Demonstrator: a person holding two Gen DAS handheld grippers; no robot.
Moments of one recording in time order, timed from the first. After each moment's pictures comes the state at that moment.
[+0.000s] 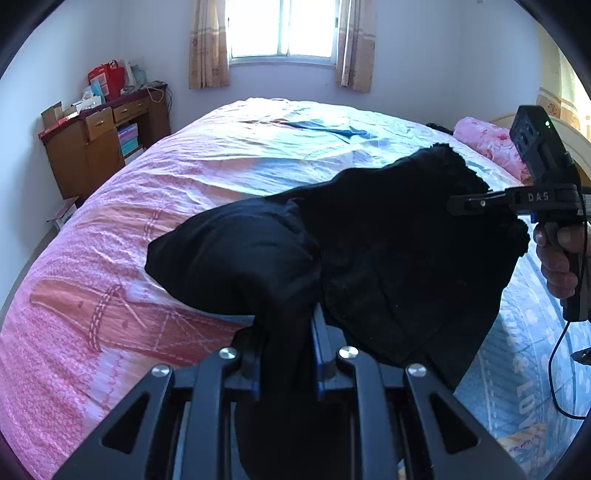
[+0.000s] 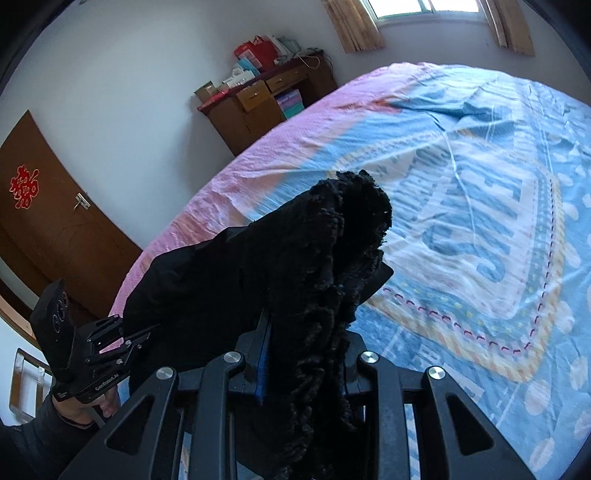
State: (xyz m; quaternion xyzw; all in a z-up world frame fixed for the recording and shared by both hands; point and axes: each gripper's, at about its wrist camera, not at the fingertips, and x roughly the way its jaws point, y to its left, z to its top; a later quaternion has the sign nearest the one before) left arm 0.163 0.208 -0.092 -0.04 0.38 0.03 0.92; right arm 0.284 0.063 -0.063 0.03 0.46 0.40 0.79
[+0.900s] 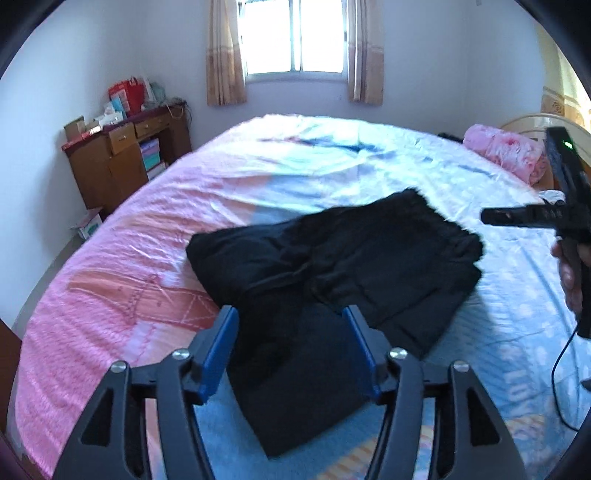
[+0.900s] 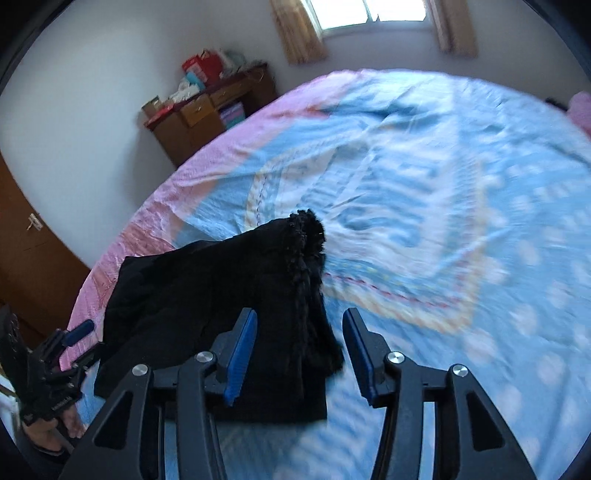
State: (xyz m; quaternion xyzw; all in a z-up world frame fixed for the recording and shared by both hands) left arm 0.100 0.178 -0.058 -0.02 0.34 0.07 0.94; right arm 0.231 0.006 -0.042 0.01 0.43 0.27 0.86
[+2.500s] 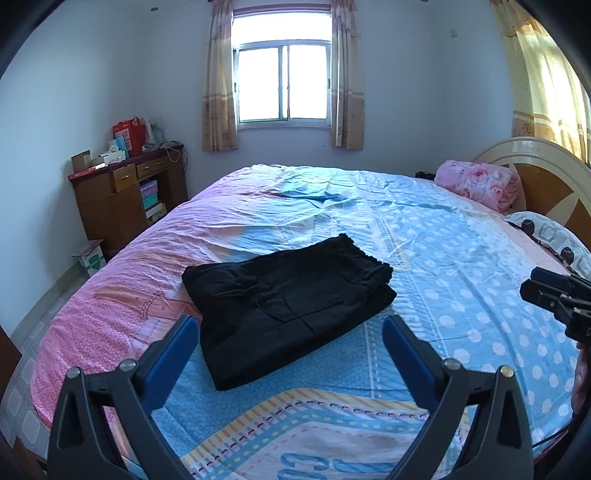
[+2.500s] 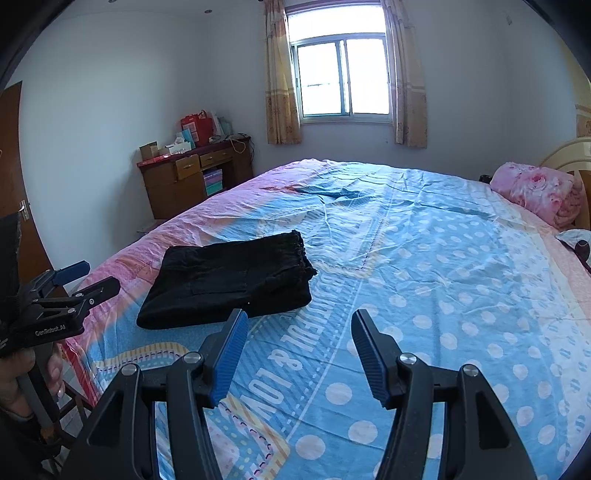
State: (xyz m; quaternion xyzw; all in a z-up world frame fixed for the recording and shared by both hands) left arm 0.004 0.110 0.004 -0.02 0.26 0.06 0.96; right arm -0.015 -0.052 0.030 -0.03 0.27 0.20 0.94
